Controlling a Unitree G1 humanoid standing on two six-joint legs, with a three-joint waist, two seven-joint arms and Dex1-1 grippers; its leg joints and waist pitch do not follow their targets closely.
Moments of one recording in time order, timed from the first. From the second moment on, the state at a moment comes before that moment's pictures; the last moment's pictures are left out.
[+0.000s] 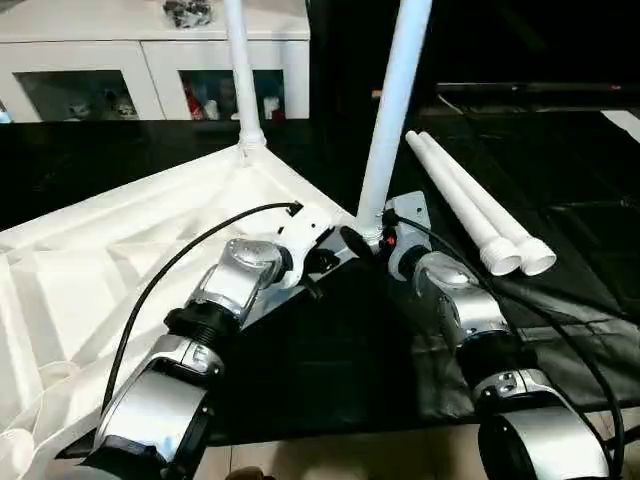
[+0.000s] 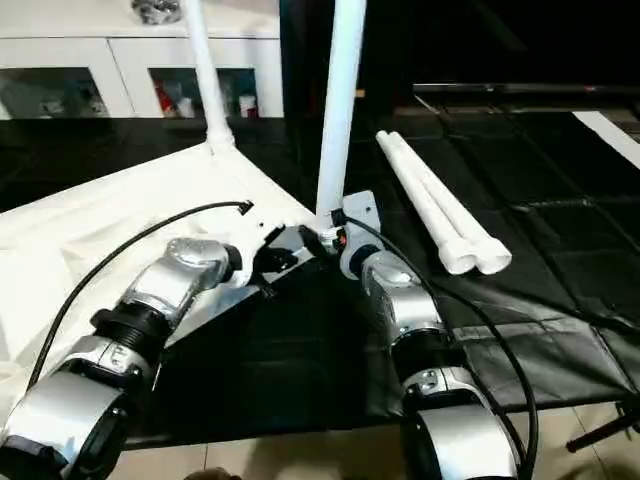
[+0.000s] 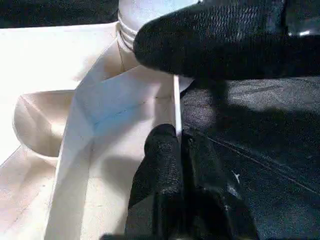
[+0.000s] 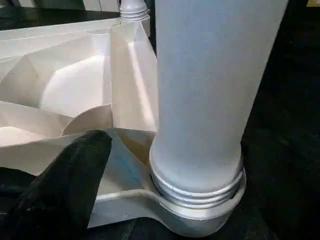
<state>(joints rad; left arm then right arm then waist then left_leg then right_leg) -0.79 0.12 -0.18 0.80 0.10 0.32 -0.73 -0.68 -0.05 -0.03 0.79 0.07 0.10 0.40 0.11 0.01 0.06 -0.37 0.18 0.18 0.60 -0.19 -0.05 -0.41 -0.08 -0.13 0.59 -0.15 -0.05</state>
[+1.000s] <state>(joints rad) -0.82 0.12 -0.17 0.76 0.08 0.27 -0.74 -0.66 -0.06 -0.03 0.75 0.07 0.10 0.41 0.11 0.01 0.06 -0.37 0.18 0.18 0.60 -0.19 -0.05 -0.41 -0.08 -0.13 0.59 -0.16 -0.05</state>
